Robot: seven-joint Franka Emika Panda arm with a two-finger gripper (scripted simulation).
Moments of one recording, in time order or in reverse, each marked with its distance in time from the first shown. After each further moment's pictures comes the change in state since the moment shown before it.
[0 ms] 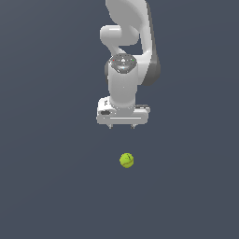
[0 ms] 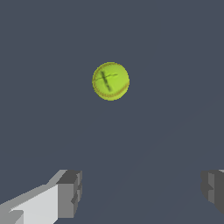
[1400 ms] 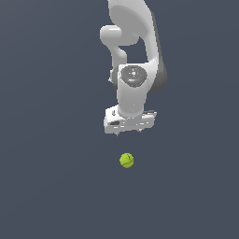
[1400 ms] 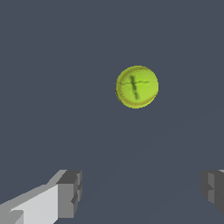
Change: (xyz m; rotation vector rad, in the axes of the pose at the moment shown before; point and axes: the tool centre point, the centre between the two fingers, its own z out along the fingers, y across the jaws) arm 0.017 -0.027 0.020 0.007 -0.028 -0.155
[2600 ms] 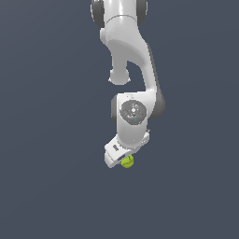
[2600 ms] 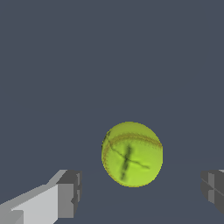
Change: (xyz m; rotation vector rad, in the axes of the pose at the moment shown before) arm 0.082 0.018 0.055 -0.023 0.026 -0.457
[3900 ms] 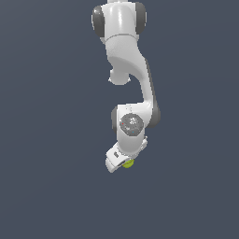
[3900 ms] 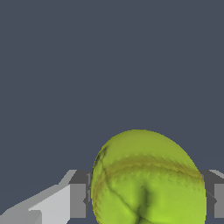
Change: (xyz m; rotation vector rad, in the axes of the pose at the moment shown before) arm 0.001 0.001 0.052 0.000 0.000 -0.012
